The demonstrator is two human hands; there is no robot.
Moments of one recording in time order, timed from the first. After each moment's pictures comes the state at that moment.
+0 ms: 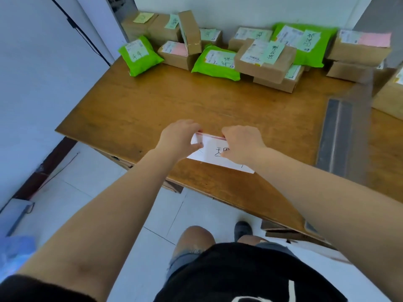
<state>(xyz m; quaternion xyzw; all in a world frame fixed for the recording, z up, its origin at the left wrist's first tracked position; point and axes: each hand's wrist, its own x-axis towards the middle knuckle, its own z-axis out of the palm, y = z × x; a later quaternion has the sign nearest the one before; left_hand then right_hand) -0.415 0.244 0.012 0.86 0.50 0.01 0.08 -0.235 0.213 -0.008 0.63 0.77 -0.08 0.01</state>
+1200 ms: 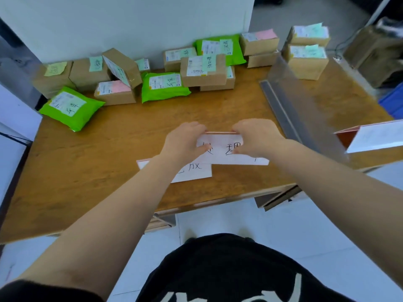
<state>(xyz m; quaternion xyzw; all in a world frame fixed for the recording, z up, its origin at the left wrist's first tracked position) -0.431 0.300 0.032 0.97 0.21 0.06 0.14 -0.275 0.175 0.046 0.81 0.58 -0.05 0.04</state>
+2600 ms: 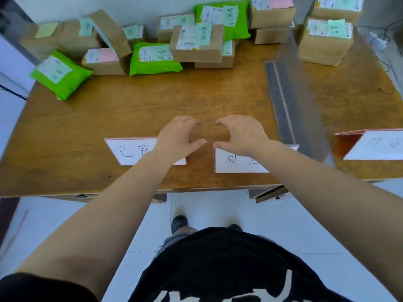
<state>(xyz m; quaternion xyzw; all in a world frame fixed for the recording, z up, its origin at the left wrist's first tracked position) -0.376 0.251 -0.009 0.93 0.32 0.04 0.16 -0.215 0.151 -0.003 0.77 0.63 -0.13 -0.05</state>
